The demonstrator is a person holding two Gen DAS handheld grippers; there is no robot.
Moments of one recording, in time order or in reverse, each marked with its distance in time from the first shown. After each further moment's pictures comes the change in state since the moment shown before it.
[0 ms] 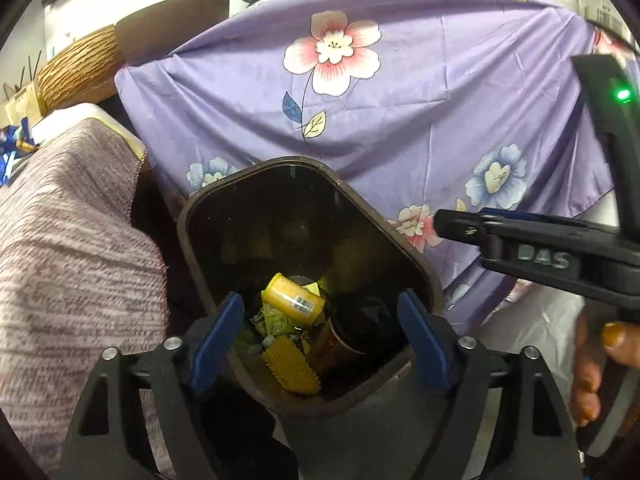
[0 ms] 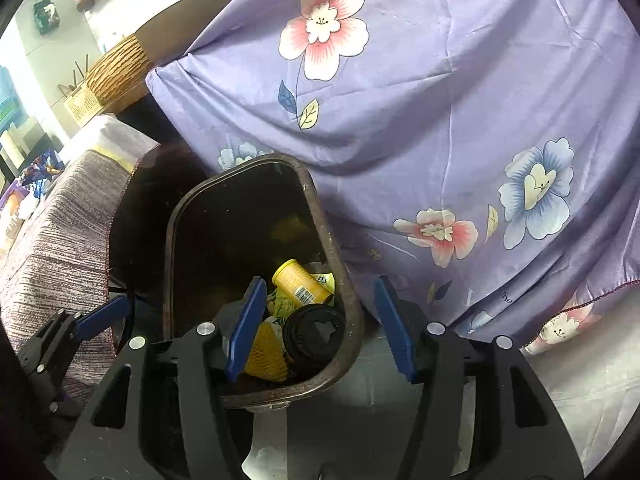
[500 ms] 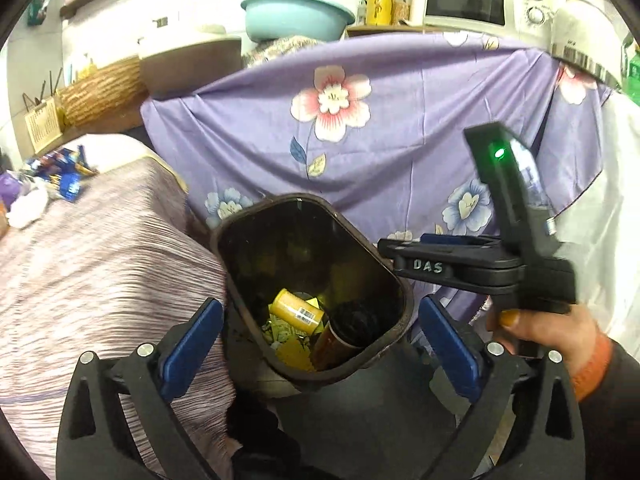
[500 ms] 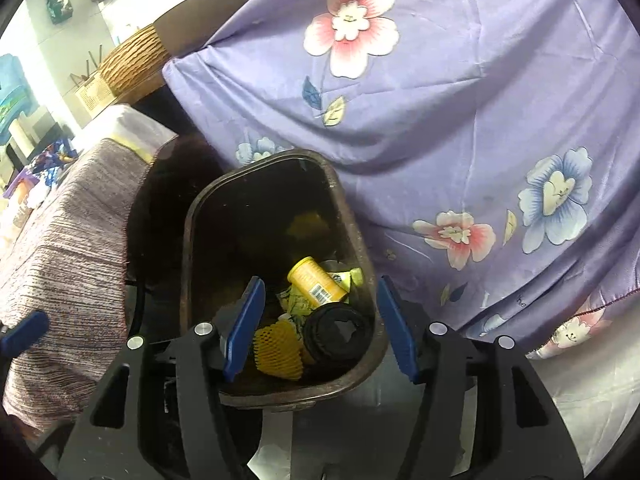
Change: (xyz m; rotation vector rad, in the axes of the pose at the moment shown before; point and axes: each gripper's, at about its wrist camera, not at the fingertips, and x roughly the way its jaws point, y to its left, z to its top) left arm -0.090 0.007 -0.003 0.005 -0.107 -0.002; right arm 0.001 0.023 0.000 -0.039 0.008 0.040
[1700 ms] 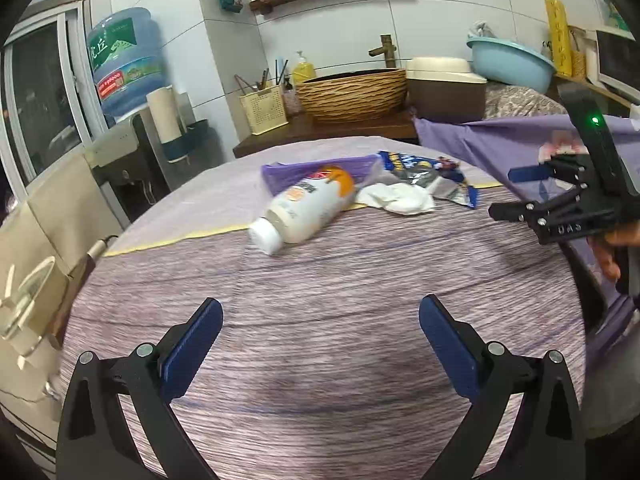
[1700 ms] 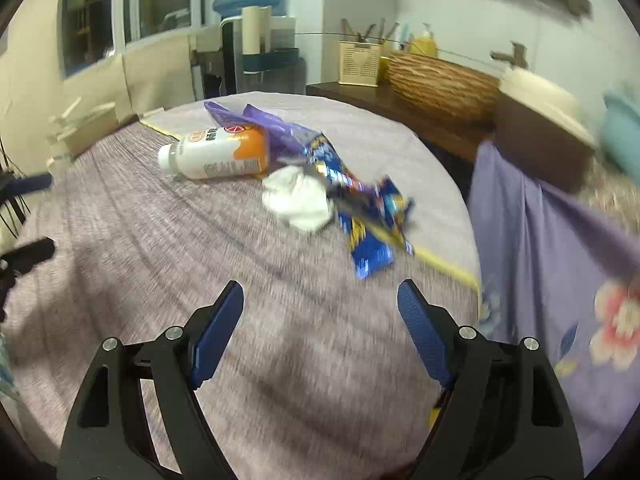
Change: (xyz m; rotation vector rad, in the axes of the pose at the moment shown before) left arm -0.183 0.257 -0.024 -0.161 -0.019 0.583; right arm -0.025 0.333 0.060 -0.790 -0.096 0.391
